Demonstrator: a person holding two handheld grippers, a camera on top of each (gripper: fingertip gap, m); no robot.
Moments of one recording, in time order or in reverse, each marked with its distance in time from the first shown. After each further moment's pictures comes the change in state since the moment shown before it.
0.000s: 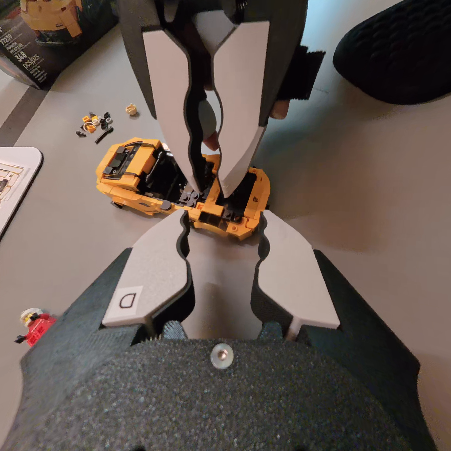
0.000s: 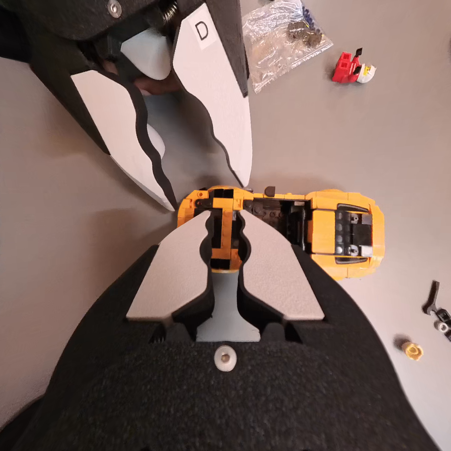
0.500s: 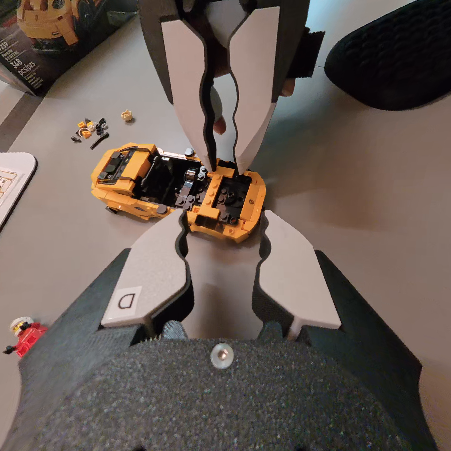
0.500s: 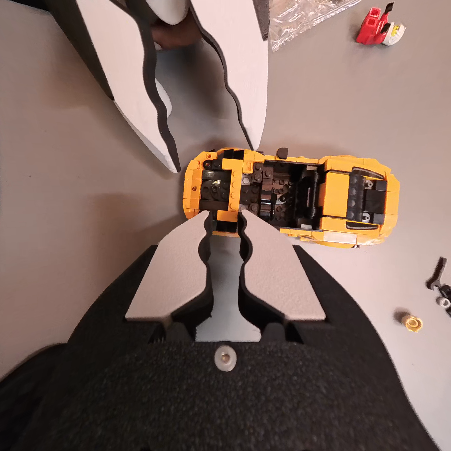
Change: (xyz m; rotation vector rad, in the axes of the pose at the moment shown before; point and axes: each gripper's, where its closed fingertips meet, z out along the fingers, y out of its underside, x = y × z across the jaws) left arm 0.004 -0.003 0.002 0.027 0.018 0.001; right arm -0.006 0.027 -0.014 -0.056 -0.033 -0.045
